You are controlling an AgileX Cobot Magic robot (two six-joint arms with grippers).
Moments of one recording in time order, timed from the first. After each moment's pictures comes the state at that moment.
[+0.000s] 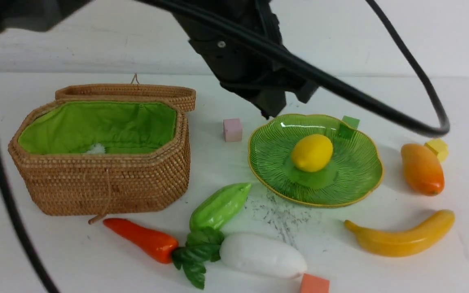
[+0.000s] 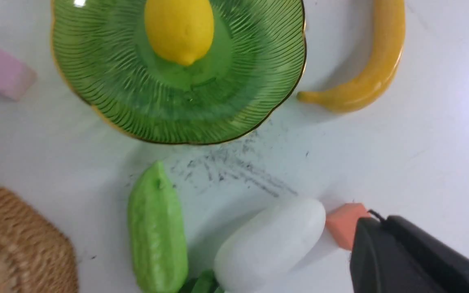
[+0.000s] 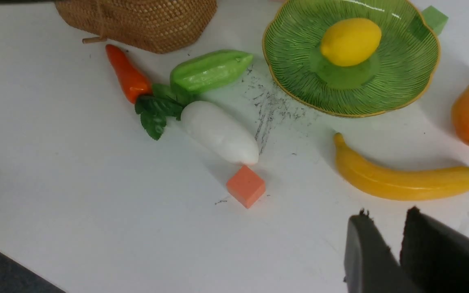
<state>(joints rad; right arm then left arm) 0.53 0.70 -1.23 0.05 1.27 0.04 -0.66 1.73 -1.96 -0.15 1.24 0.09</state>
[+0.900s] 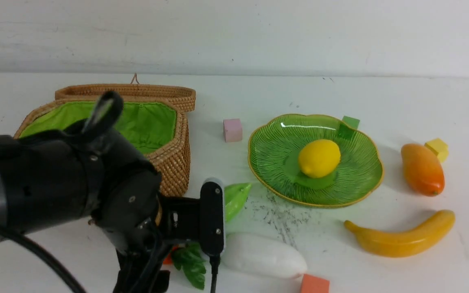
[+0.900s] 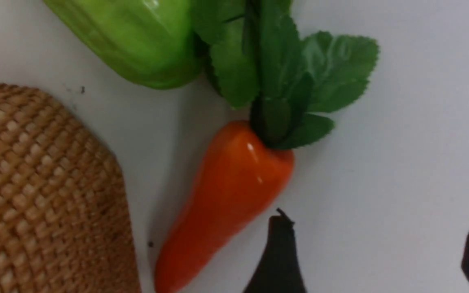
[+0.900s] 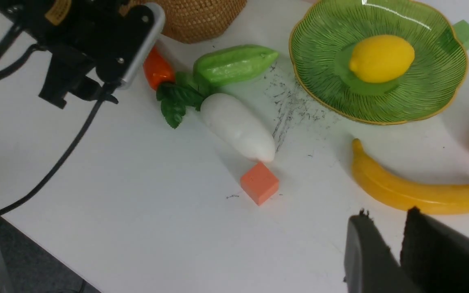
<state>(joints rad) 0.53 0.70 -1.23 0.11 1.27 -0.05 -0.66 1.56 -0.99 0.22 0.78 0.70</state>
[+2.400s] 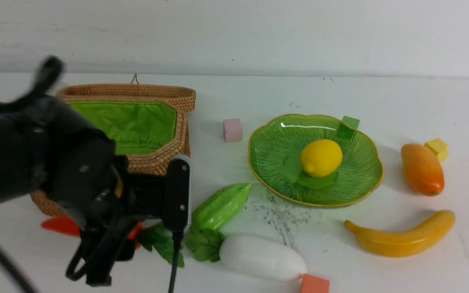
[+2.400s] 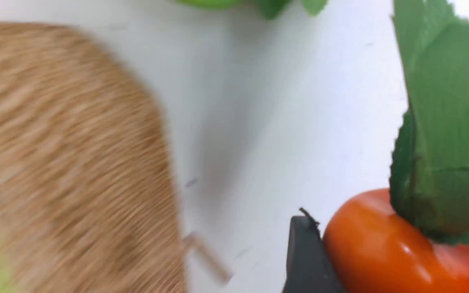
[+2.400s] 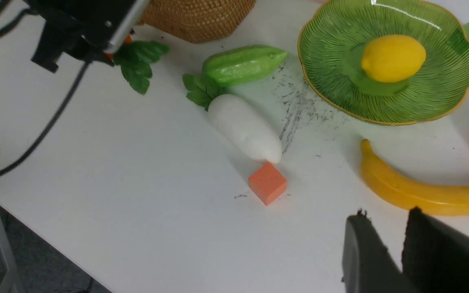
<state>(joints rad) 0.53 0.70 -1.23 0.12 1.27 -0.06 -0.55 1.39 -0.99 0.22 0.83 0.82</state>
